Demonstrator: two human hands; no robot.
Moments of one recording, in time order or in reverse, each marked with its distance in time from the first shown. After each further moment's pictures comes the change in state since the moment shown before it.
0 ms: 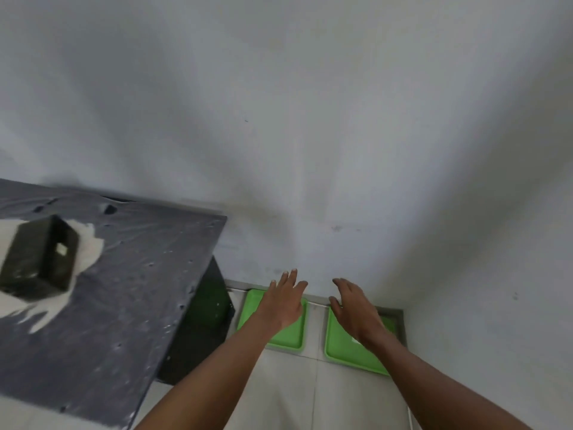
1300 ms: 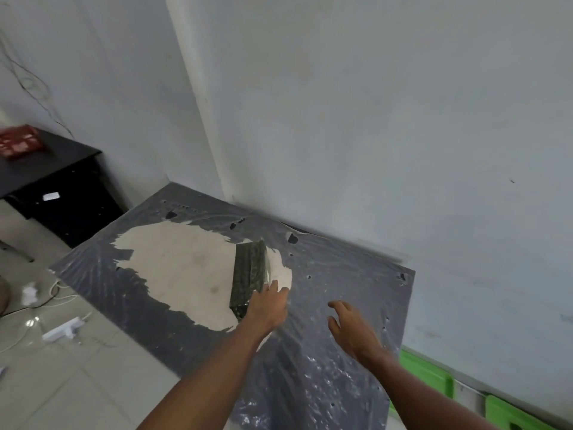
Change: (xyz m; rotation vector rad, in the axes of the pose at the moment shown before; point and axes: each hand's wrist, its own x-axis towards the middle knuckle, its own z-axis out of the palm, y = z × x) left_hand -0.187 -0.507 -0.137 0.070 -0.003 -0.492; right_hand 0.135 -0.469 0.227 0.080 -0.199 -0.309
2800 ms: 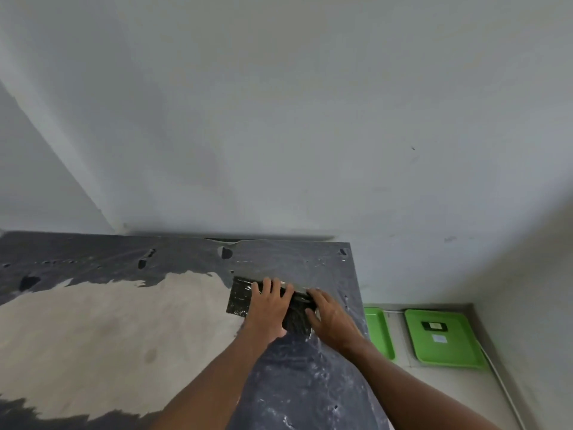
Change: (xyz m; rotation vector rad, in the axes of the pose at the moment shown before) left_hand 0.091 0.023 0.012 0.312 0.140 0.611; right_hand 0.032 -0.015 0.015 0.034 0.275 0.326
